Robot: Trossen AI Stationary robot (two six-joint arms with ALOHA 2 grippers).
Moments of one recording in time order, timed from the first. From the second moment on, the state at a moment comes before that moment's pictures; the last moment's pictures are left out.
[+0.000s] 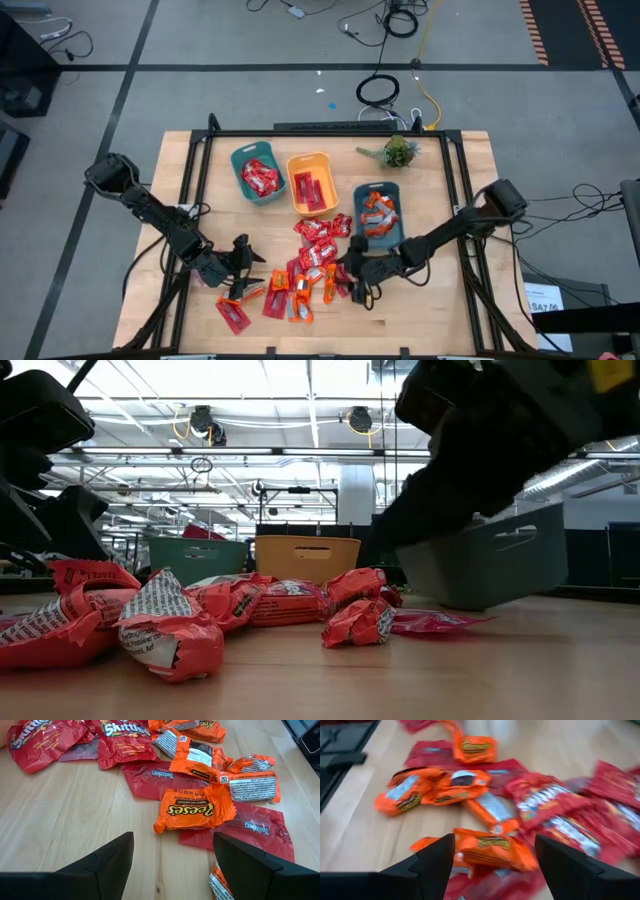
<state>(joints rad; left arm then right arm) -0.75 1.29 0.30 0.25 -0.47 -0.60 0.45 1.80 0.81 0.37 0.32 0.37</state>
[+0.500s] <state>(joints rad) -0.75 1.29 0.30 0.25 -0.47 -0.60 0.49 1.89 1.09 0.02 0.34 0.18</state>
